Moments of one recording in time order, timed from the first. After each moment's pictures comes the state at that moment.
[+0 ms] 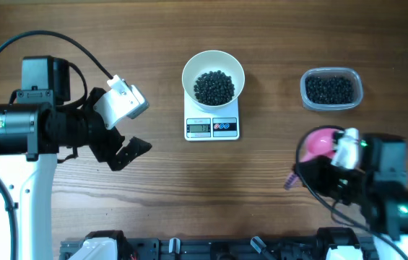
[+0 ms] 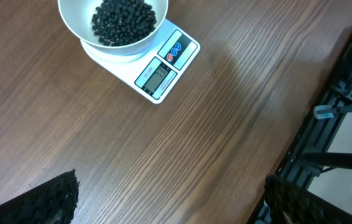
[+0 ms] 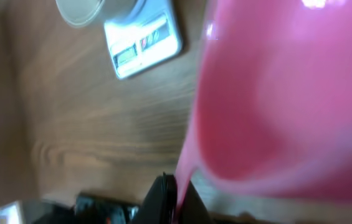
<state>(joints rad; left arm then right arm) 0.01 1.28 1.54 -1.52 0.53 0.88 -0.01 0.76 0.83 -1.15 -0.57 0.45</state>
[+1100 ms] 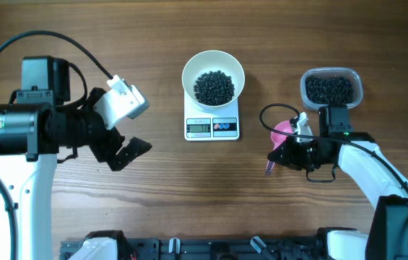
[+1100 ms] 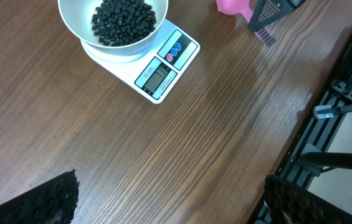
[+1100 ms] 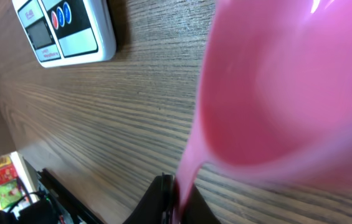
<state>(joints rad) 0.01 1.28 1.54 -1.52 0.53 0.88 -0.01 1.47 0.65 -0.60 -0.69 0.18</state>
